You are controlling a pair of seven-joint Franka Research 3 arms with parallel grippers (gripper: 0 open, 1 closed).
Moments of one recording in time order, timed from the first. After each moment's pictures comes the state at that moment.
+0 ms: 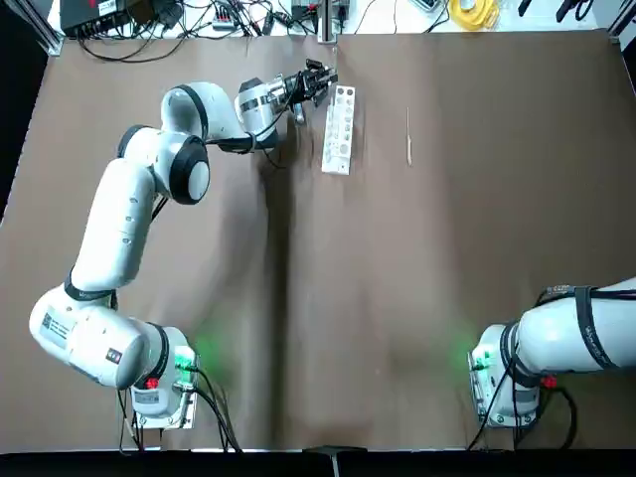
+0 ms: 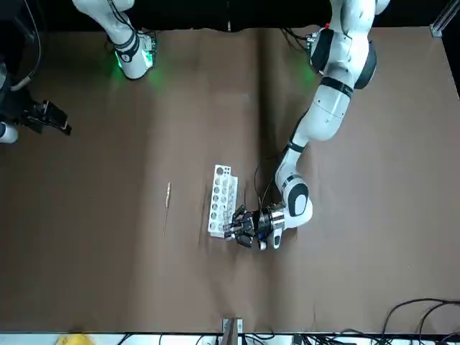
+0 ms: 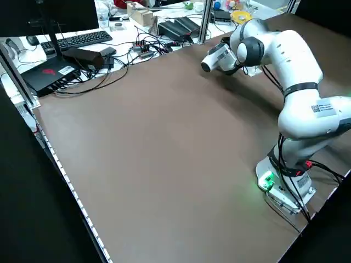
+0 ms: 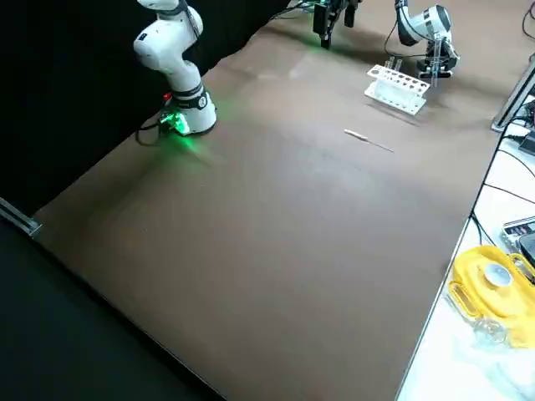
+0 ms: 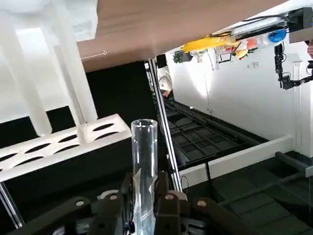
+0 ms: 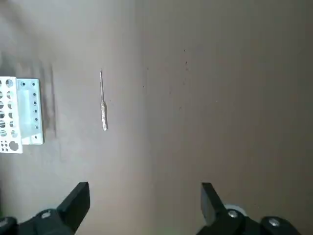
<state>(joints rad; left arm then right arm) -0.39 1.19 -0.09 -1.14 -2.09 1.96 -0.41 0.07 -0.02 -0.06 -1.60 0.07 1.57 0.10</state>
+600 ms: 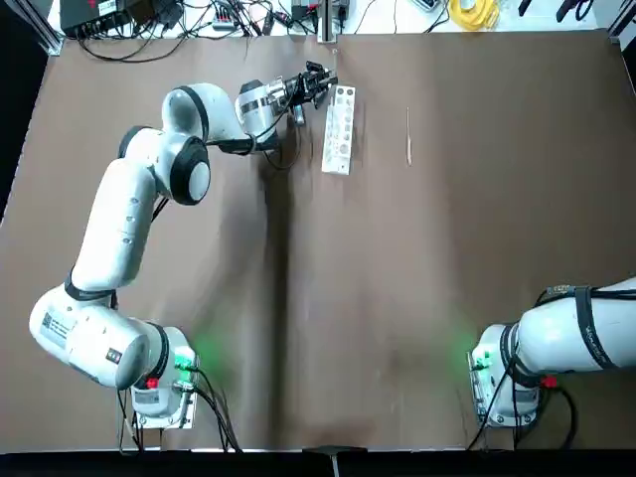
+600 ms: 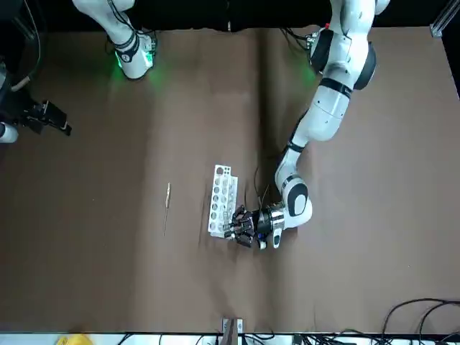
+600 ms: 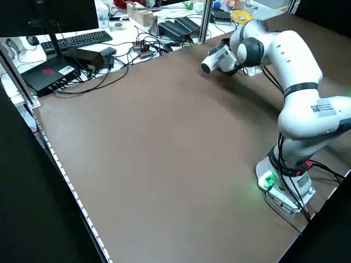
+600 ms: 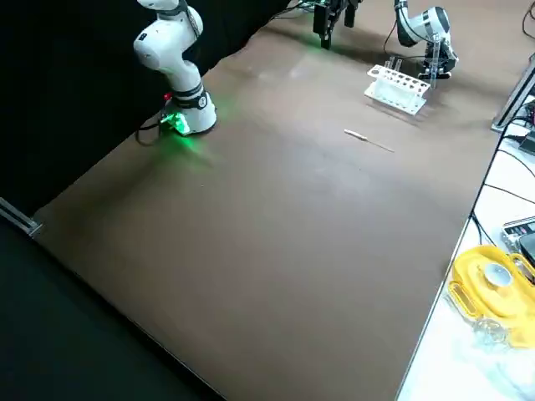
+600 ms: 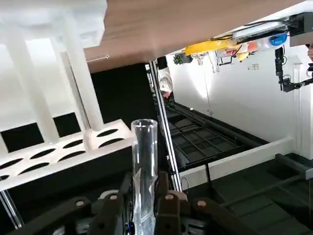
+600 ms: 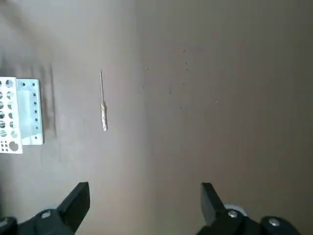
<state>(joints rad) -0.39 1.20 -0.09 -1.14 -2.09 1.96 -0.41 0.07 -0.02 -0.06 -1.60 0.07 1.57 0.10</state>
